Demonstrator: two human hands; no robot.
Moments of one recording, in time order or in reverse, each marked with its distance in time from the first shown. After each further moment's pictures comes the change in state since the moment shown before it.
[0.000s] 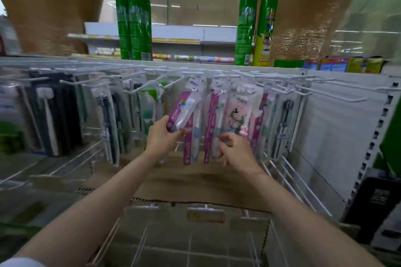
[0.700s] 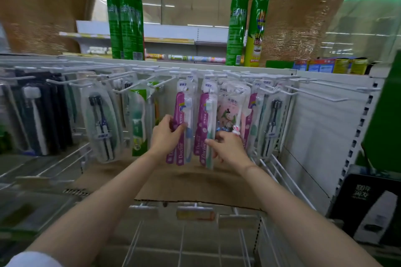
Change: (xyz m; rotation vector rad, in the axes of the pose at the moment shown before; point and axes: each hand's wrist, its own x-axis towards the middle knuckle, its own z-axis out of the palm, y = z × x) left_hand -0.004 0.018 0.026 0.013 -0.053 -0.087; right_hand 0.001 -0.006 -0.013 -0.038 -0.060 0.019
